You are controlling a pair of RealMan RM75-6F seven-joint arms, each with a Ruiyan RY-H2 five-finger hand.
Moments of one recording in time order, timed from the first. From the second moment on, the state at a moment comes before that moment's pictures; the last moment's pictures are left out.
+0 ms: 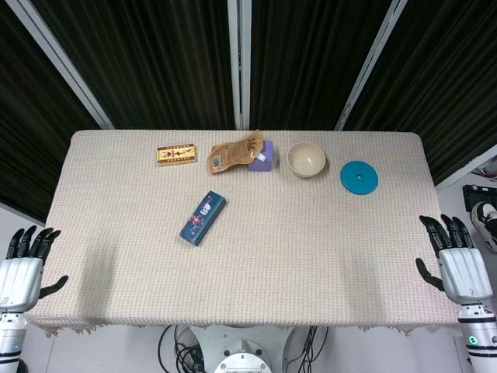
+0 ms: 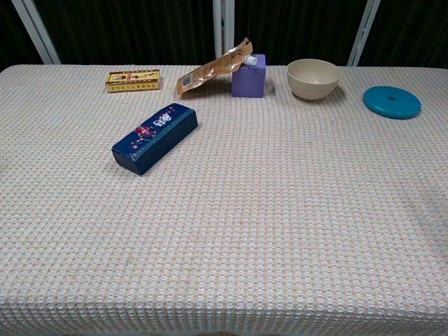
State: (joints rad) left arm -0.07 -1.18 -0.04 -1.57 1.48 1.51 0.16; right arm 0.09 -1.10 0.07 -1.64 -1.53 1.47 -0.08
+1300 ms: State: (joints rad) left arm -0.68 -1.23 -0.16 -1.67 1.65 0.88 0.06; right arm 0.05 -1.11 0.01 -1.61 -1.65 1.56 -0.03
